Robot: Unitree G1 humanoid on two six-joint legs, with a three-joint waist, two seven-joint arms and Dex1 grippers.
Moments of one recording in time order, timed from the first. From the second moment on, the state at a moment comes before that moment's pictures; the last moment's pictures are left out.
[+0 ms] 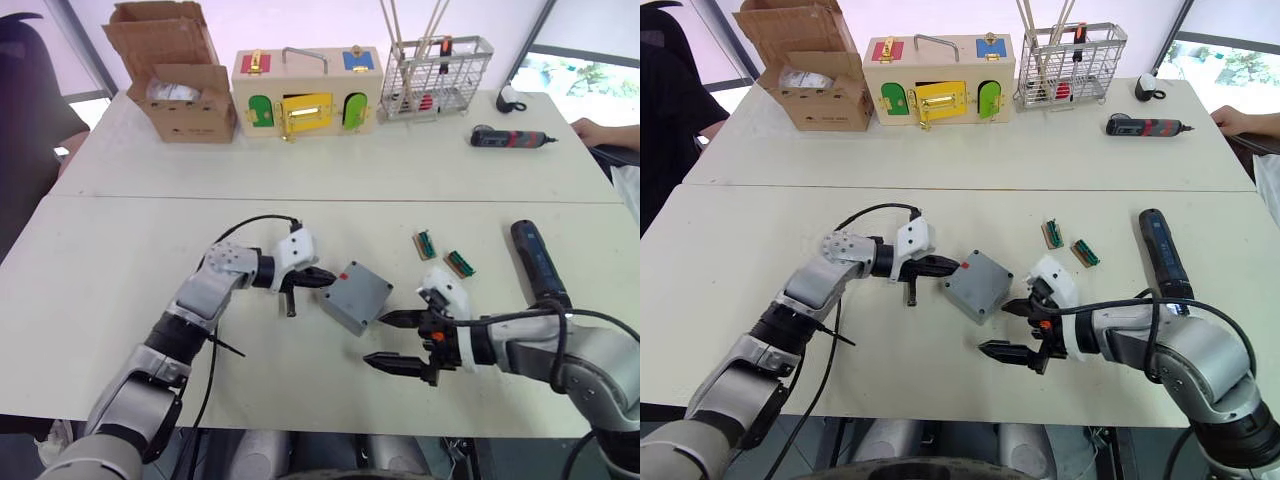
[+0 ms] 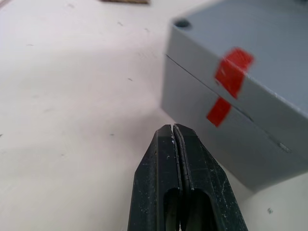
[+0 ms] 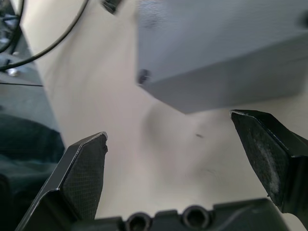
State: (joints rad) left arm -0.56 0.41 -0.30 0.17 -0.20 0.33 -1.10; right arm -0.13 -0.84 0.00 -0.67 0.81 1.16 0.68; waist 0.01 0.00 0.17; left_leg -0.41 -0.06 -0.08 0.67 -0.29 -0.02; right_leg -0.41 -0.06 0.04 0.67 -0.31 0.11
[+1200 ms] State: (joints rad) left arm -0.32 0.53 -0.30 -0.23 -0.24 0.54 -0.98; right arm -0.26 -0.92 0.22 -0.47 0.50 0.85 0.95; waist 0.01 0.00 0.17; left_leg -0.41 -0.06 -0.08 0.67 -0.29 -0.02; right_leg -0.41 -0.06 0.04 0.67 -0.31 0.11
